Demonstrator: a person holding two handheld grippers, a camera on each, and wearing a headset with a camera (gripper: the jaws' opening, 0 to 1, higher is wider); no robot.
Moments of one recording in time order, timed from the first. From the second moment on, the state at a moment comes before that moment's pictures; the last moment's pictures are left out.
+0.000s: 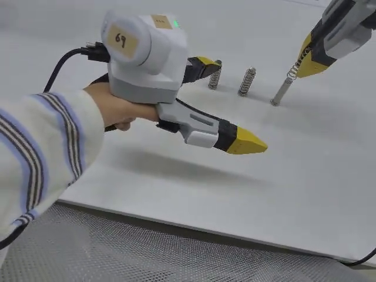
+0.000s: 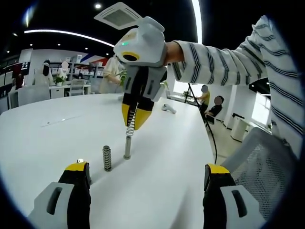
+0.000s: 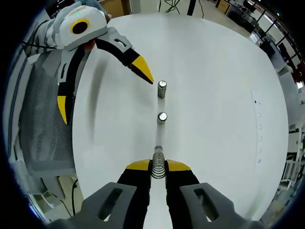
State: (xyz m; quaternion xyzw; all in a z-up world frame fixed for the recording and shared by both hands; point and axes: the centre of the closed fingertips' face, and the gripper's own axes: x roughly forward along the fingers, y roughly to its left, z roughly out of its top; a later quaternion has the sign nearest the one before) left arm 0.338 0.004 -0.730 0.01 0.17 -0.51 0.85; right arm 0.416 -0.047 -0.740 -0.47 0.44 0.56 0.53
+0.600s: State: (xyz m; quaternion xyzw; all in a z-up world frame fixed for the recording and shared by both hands) left arm 0.340 0.008 -0.740 0.02 0.19 -0.51 0.84; right arm 0.420 -0.051 -0.754 -0.47 0.47 0.54 0.52
